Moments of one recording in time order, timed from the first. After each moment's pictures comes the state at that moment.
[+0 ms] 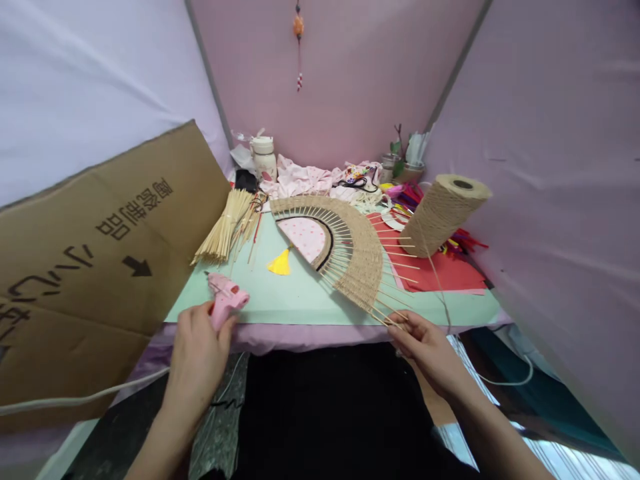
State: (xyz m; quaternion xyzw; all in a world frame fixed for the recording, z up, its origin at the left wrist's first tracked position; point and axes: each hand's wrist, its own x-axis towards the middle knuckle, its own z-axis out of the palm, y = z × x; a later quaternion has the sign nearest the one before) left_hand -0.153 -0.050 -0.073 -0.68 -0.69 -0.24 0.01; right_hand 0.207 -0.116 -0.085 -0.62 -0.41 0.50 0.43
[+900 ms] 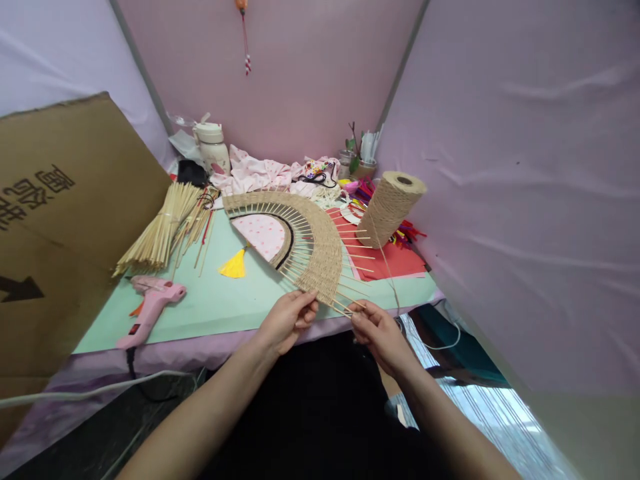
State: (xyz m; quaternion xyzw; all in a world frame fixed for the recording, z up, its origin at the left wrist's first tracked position) left_hand 0.033 -0.019 -0.070 -0.34 -0.36 -0.28 -0.82; right_hand 0.202 -0.115 -0.091 -0.54 -0.33 0.55 0.55
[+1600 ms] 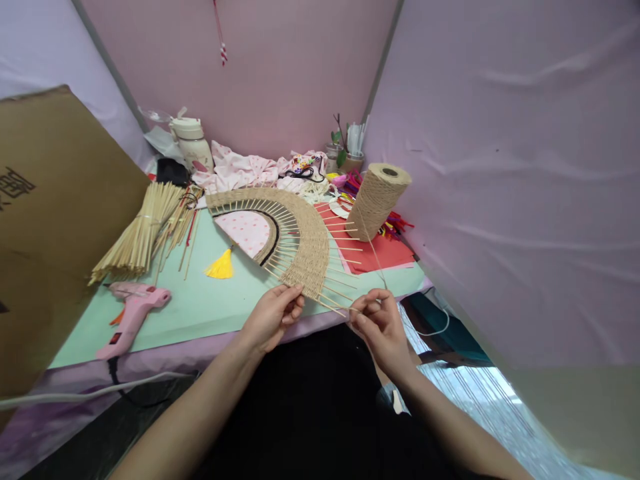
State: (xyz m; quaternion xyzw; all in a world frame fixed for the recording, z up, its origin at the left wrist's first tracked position) left_hand 0.028 -0.018 -0.065 -0.36 -0.39 -0.30 -0.79; right_hand 0.194 -0.134 -0.077 -0.52 -0.40 0.40 0.64
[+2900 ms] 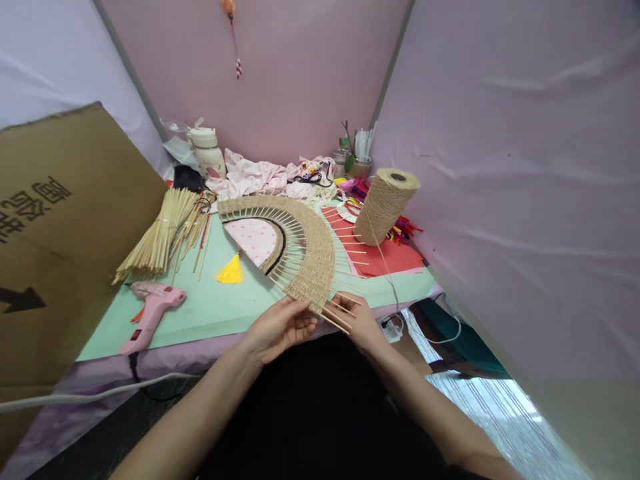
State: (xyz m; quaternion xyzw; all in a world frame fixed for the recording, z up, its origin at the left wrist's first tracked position) left_hand 0.012 -0.025 -0.065 -0.24 -0.38 -0.24 -0.86; right_hand 0.174 -0.083 -0.089 -0.59 -0.42 0.47 0.51
